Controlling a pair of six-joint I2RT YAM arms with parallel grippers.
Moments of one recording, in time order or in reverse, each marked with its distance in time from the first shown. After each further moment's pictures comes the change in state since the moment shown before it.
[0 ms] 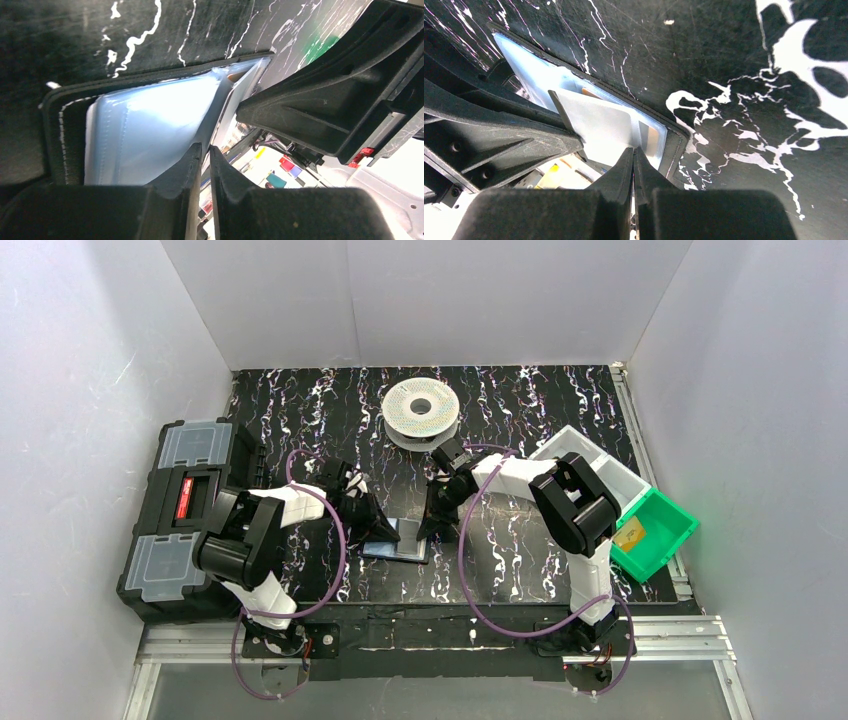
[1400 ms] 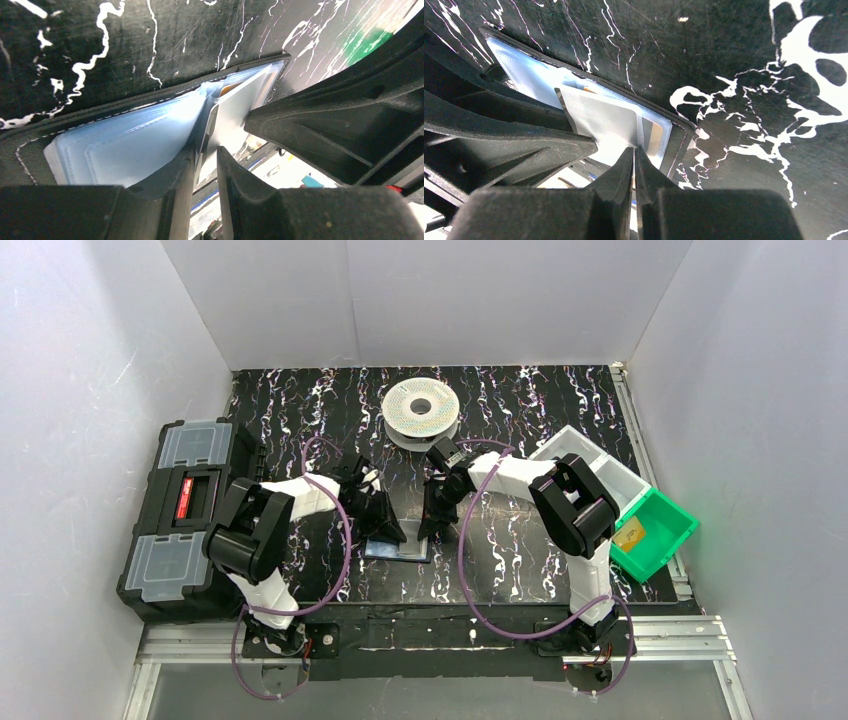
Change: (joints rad) left arm -0.097 0.054 0.127 -0.146 -0.126 0.083; right arm 0.031 -0.003 0.045 -0.065 0.072 -0.046
